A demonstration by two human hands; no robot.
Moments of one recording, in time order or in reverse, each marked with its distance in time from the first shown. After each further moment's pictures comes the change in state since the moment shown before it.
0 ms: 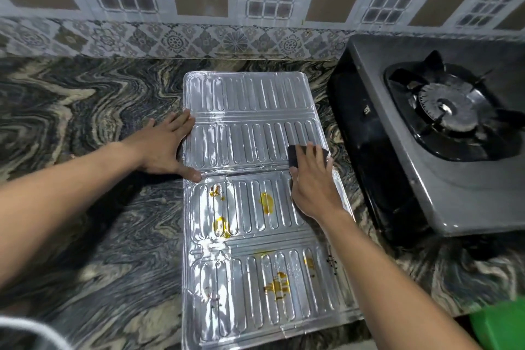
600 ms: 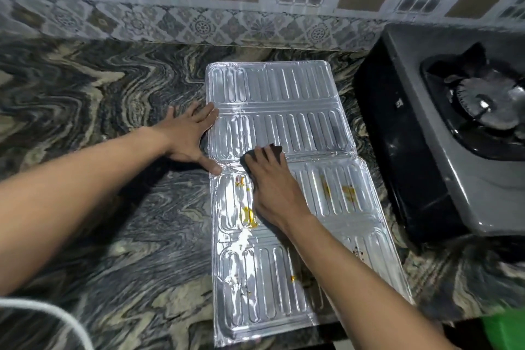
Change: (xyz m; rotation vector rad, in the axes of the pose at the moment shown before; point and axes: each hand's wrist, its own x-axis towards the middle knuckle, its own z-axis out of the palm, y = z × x) left_hand -0.002 -0.011 0.010 -0.019 -0.073 -0.015; right_hand -0.017 -0.110 0.023 0.077 0.036 -0.387
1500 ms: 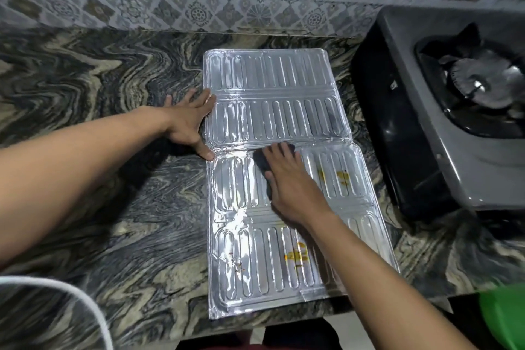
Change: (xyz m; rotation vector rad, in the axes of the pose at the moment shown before) left_hand -0.002 0.011 -0.006 -0.057 -0.055 -0.059; right_hand -0.044 0.025 -0.009 0.112 -0.077 0.061
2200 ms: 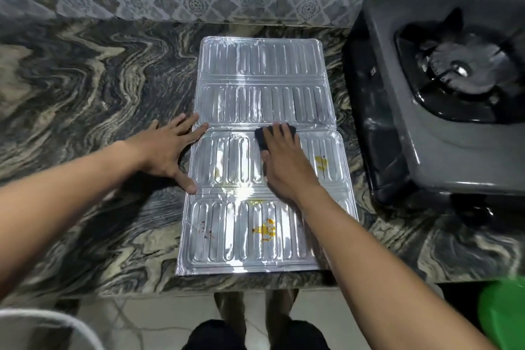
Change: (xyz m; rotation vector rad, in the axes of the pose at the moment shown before) left_hand -0.082 0.045 0.060 0.120 0.001 -0.002; right_hand -0.007 0.038 -0.011 0.003 -0.005 0.000
